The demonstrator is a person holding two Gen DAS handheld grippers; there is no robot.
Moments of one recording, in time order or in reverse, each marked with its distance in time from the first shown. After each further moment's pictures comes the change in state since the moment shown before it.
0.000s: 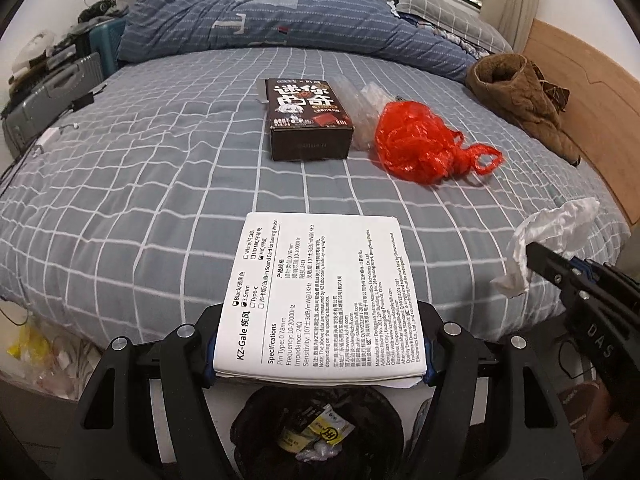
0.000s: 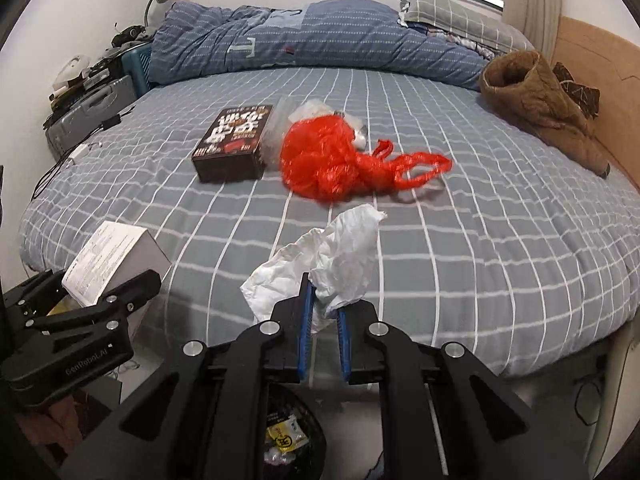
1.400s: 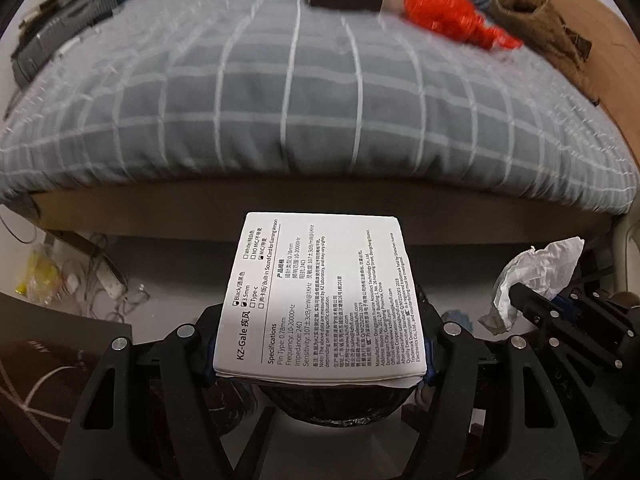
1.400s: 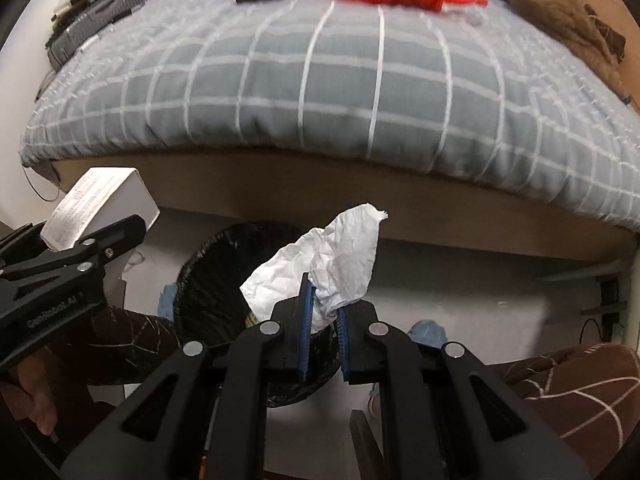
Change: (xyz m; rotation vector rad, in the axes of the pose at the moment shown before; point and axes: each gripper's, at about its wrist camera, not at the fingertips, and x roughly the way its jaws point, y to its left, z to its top) left arm 0.008 0.021 -0.123 -0.033 0.286 0.055; right arm 0.018 0.038 -0.141 -0.035 0.358 0.028
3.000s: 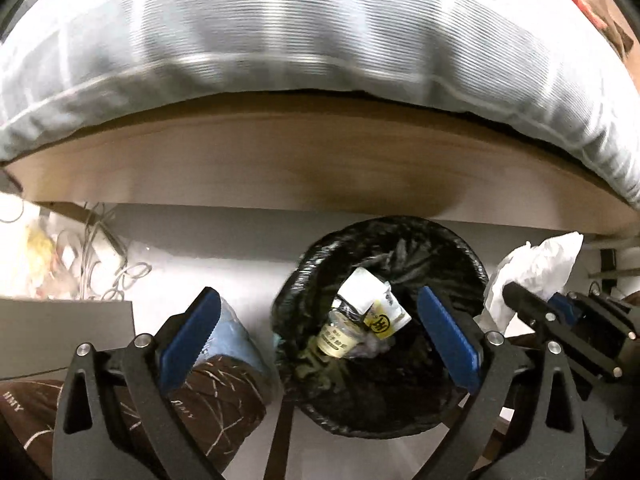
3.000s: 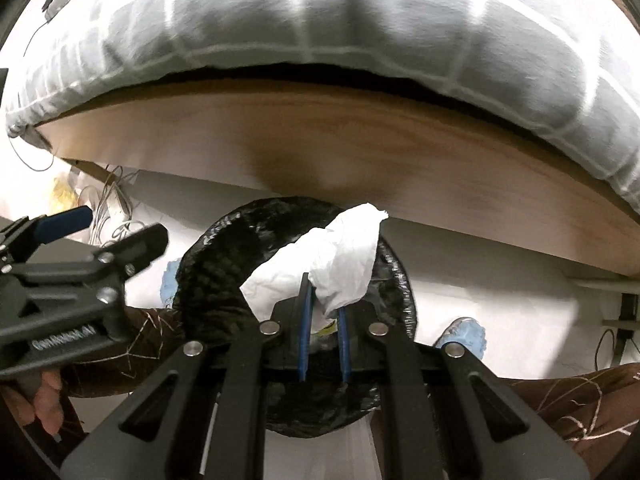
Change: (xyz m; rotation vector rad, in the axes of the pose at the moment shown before) left arm 0.088 0.057 0.004 -0.053 0.158 0.041; right arm 0.095 0.056 0.019 -0.071 0.158 0.062
